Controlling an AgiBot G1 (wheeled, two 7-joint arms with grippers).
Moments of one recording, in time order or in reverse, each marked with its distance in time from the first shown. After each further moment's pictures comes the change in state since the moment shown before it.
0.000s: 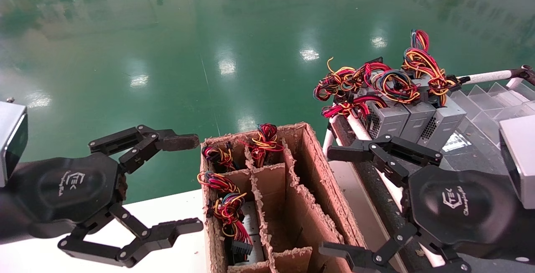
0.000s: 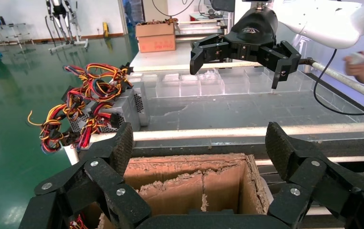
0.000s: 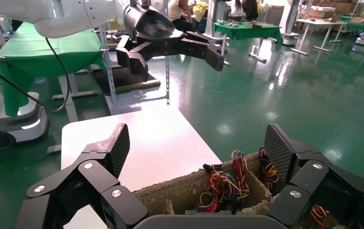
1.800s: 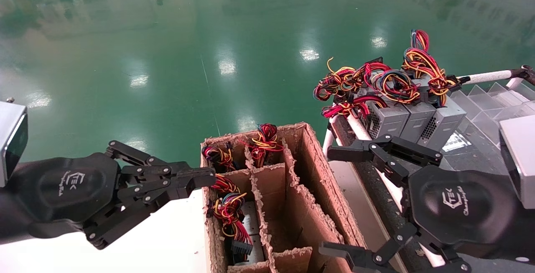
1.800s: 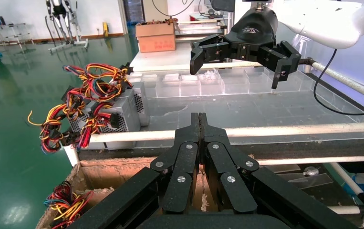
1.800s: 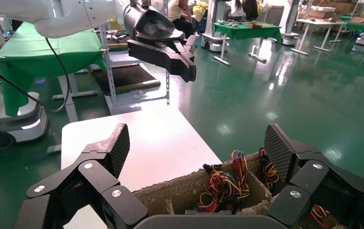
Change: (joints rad) left arm 0.000 0.000 0.000 0.000 0.000 0.000 0.000; right arm 0.000 0.000 0.000 0.000 0.000 0.000 0.000
